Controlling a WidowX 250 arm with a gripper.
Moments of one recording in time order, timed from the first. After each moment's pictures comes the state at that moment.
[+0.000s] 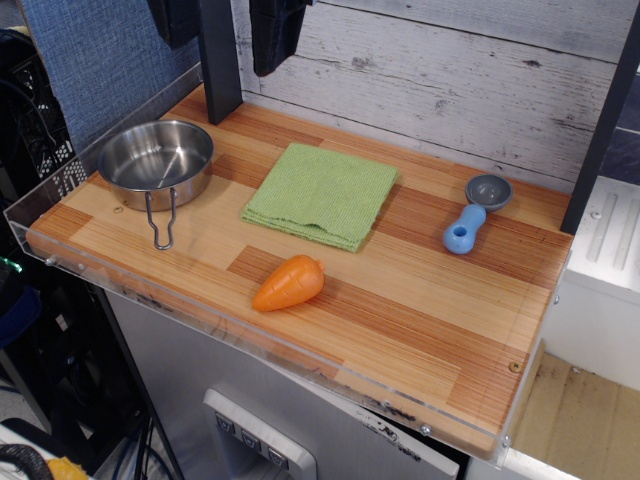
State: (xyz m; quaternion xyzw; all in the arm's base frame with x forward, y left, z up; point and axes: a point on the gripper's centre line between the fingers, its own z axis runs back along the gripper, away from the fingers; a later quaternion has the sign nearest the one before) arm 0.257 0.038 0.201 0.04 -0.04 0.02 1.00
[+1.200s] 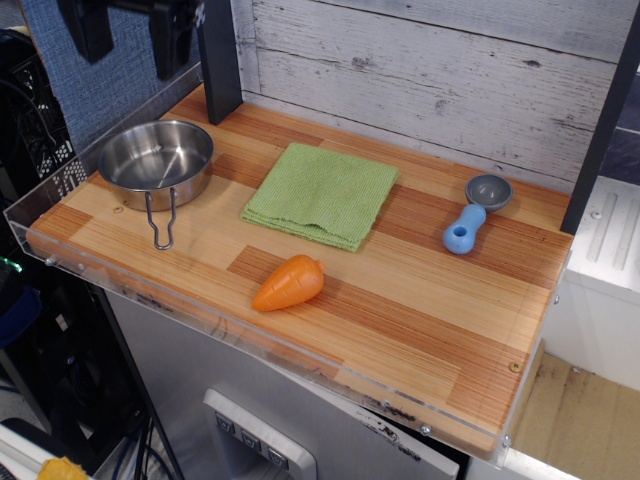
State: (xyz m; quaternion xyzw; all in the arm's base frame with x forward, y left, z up) arm 0.289 0.151 0.150 0.06 -0.03 0.10 0.99
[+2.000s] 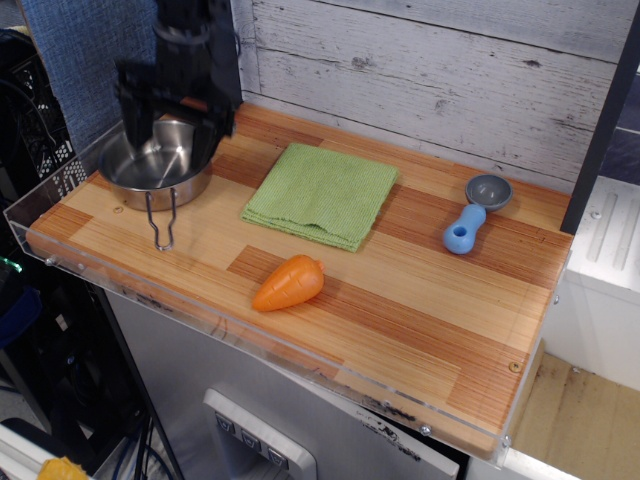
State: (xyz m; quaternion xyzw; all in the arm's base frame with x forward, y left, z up) arm 0.331 0.174 0.039 0.13 0.03 0.11 0.98
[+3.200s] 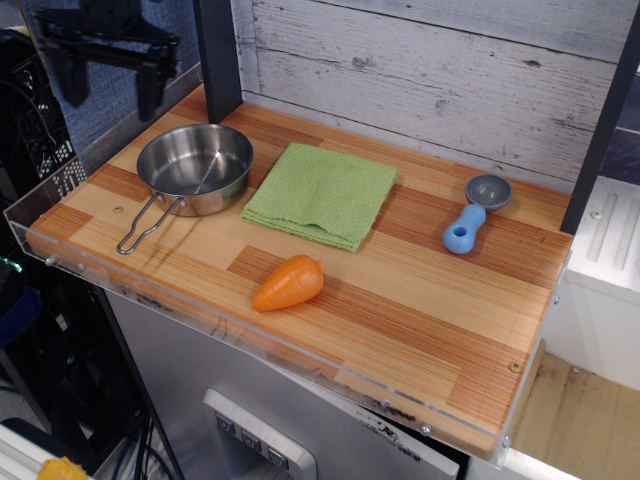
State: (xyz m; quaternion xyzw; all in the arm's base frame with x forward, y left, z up) arm 0.308 0.195 0.097 0.11 0.00 0.19 0.98
